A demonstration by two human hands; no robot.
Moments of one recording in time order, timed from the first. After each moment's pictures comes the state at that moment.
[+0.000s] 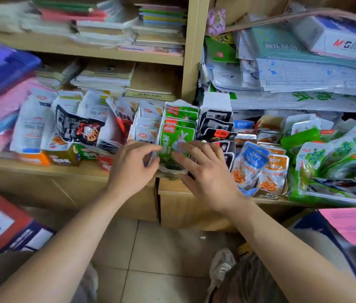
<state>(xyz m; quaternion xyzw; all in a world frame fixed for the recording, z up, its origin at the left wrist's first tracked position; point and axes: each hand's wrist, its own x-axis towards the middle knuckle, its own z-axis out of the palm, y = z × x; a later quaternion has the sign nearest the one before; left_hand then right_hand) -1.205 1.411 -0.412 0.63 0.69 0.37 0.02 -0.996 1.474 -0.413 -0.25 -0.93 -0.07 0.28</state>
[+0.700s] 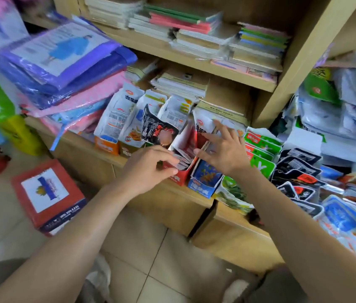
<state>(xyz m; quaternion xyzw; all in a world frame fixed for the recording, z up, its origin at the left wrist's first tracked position) -1.341 1.360 -0.413 0.57 0.74 0.34 0.10 -1.176 1.556 -0.408 -0.33 -0.94 0.01 0.13</state>
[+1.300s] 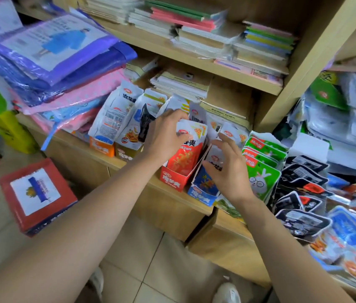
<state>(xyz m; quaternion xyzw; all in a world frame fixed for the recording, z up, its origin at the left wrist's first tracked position) -1.354 1.456 -0.401 0.51 0.75 0.42 -0.05 -1.162 1.532 -0.431 -0.29 -0.88 0.19 0.33</state>
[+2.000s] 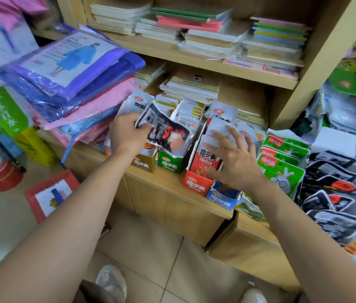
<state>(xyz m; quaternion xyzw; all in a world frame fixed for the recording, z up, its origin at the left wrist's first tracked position) -1.436 1.403 -0.401 0.32 0.82 0.47 -0.01 -1.190 1.548 -0.426 -0.27 -0.96 -0.03 0.11</state>
